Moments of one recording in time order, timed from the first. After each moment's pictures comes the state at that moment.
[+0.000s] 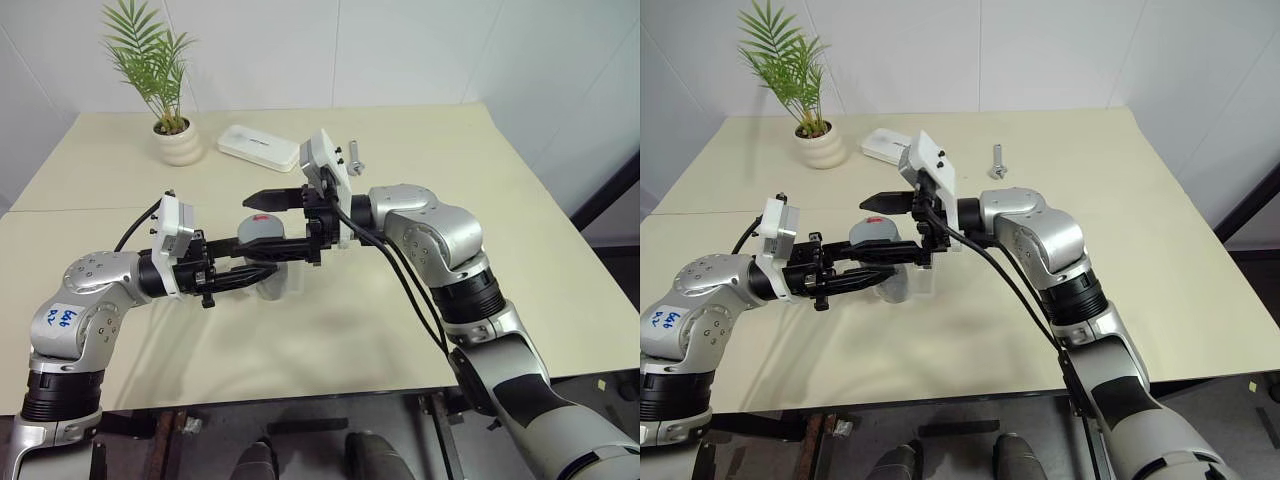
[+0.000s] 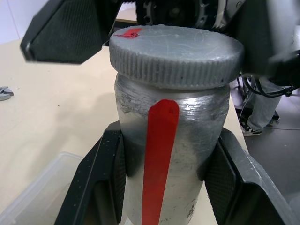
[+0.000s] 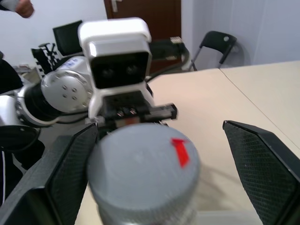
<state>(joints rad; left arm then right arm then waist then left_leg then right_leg) -0.46 0.71 0.19 -0.18 -0.64 0.53 -1.08 -1.09 -0.22 0.21 0.13 0.49 0.67 1.05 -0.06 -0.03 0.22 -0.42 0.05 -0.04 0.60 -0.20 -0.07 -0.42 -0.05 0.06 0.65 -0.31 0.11</state>
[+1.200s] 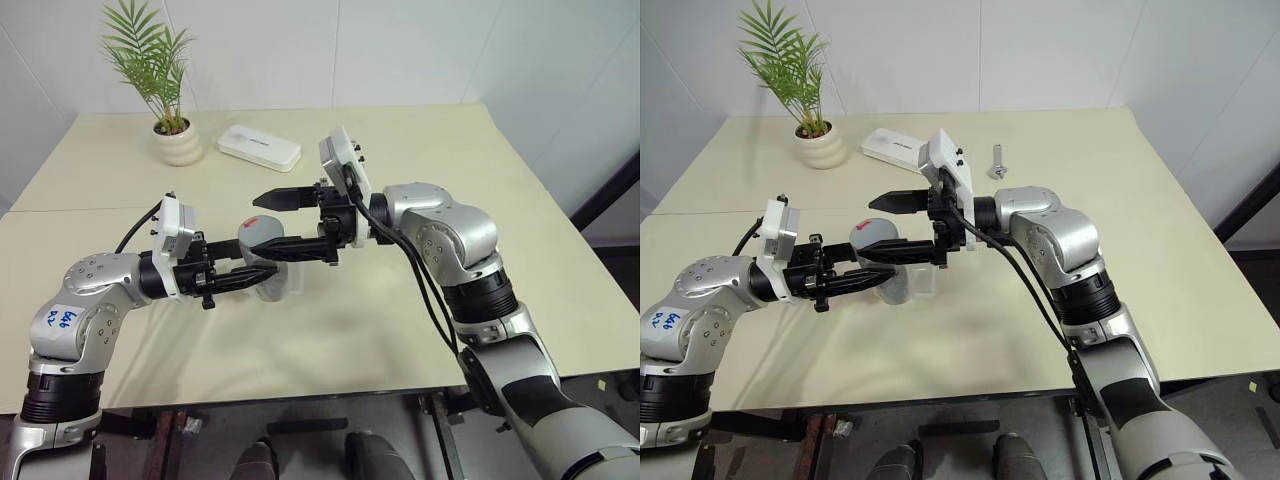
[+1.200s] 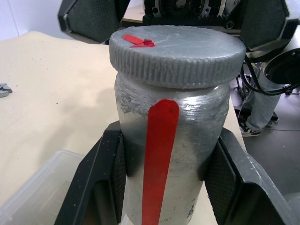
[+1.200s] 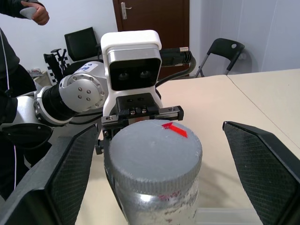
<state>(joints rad) -0.45 0.71 0.19 -0.19 -0.65 0.54 -1.07 -1.07 -0.26 0.19 0.12 0.53 0.66 1.12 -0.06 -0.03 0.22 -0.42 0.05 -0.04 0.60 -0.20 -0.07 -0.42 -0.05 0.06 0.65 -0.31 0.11</state>
